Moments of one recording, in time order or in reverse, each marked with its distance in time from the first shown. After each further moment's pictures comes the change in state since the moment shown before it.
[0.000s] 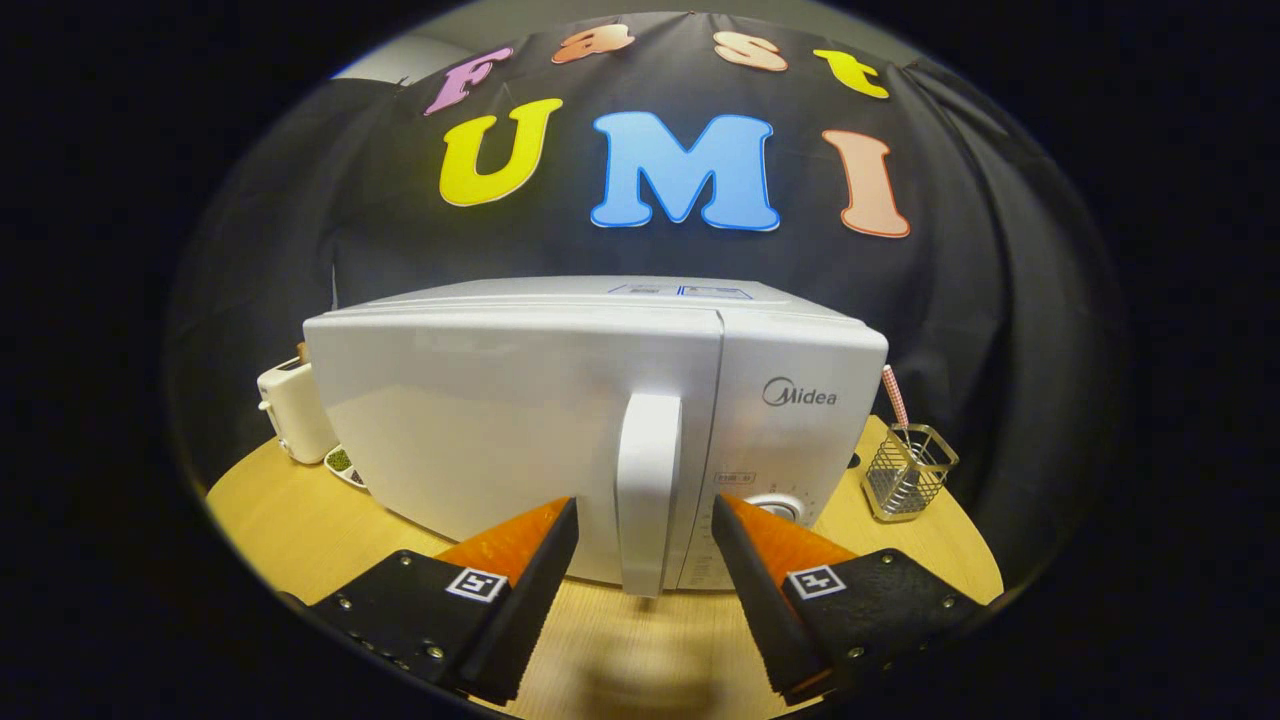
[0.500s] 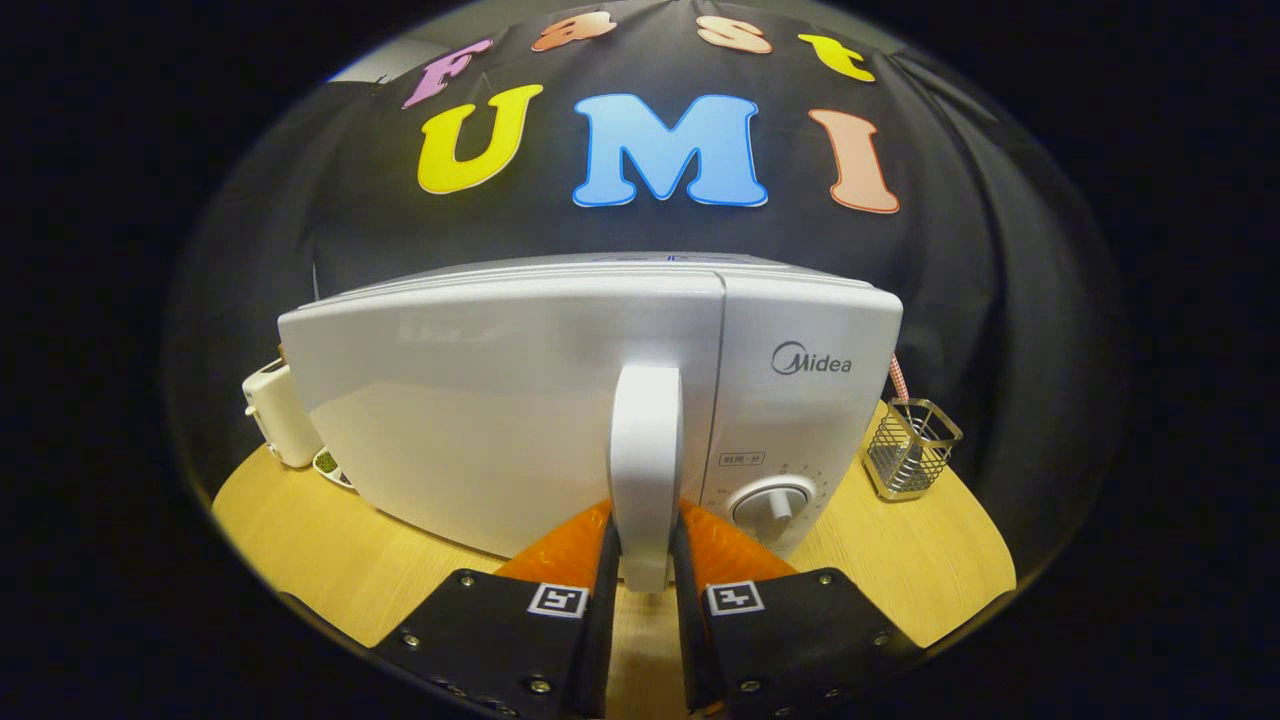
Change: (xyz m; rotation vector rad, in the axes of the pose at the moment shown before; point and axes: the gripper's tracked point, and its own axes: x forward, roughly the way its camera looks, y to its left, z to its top) arm 0.007 0.004 -0.005 0.021 0.038 -0.039
